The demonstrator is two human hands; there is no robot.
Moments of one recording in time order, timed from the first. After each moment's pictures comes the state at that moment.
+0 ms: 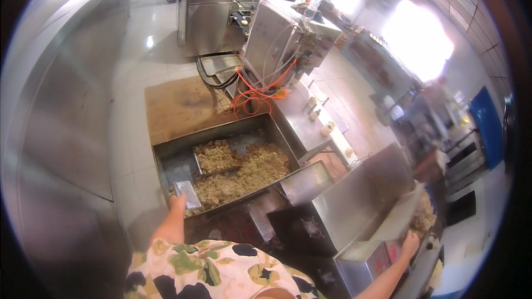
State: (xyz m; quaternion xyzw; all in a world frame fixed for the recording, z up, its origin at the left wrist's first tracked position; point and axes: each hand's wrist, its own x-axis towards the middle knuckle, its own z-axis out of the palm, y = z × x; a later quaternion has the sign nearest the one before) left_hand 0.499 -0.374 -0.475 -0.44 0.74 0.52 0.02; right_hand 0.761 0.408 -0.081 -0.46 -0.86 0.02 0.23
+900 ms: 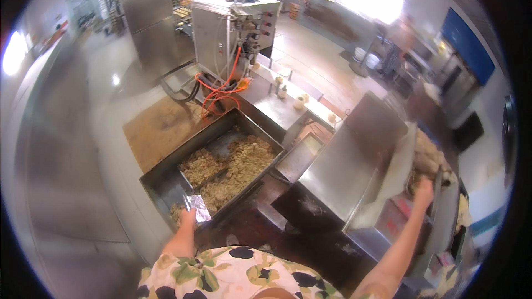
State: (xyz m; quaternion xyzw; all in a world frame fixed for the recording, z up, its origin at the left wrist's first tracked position) left_hand 0.481 -0.292 -0.441 -0.32 0.83 0.45 0.09; right_hand 0.770 0.454 -0.098 -0.44 -0.80 0.05 0.40
